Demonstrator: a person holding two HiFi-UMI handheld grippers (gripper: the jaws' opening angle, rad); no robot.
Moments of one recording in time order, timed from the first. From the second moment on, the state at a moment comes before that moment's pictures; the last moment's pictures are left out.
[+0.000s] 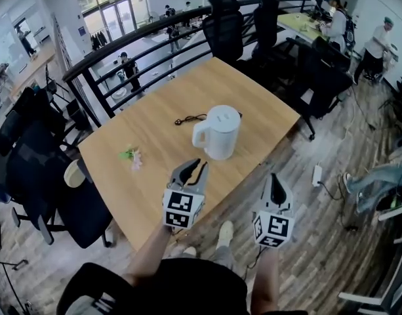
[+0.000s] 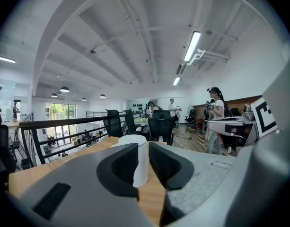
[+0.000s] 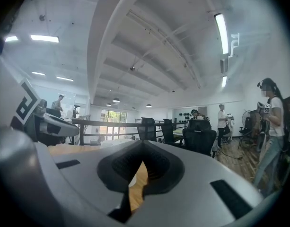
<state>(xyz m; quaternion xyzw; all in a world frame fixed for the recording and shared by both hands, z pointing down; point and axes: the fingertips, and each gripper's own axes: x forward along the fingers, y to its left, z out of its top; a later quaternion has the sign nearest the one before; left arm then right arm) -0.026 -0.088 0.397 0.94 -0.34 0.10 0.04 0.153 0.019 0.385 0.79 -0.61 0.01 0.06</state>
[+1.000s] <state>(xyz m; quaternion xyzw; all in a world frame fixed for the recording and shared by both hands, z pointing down) -0.031 -0.040 0.392 0.95 -0.30 0.09 0.04 0.130 0.070 0.397 0.80 -0.60 0.02 0.06</state>
